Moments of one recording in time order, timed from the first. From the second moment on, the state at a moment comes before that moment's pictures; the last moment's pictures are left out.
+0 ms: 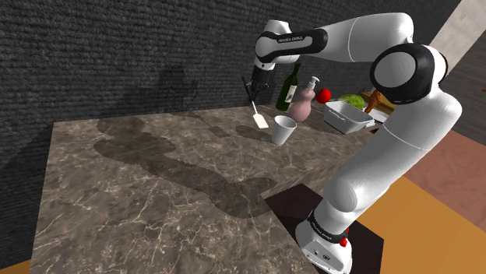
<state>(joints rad) -0.33 -0.04 0.03 -1.99 0.00 2.02 0.04</state>
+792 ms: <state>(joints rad) -0.33 0.01 0.03 -2.10 0.00 2.17 0.04</state>
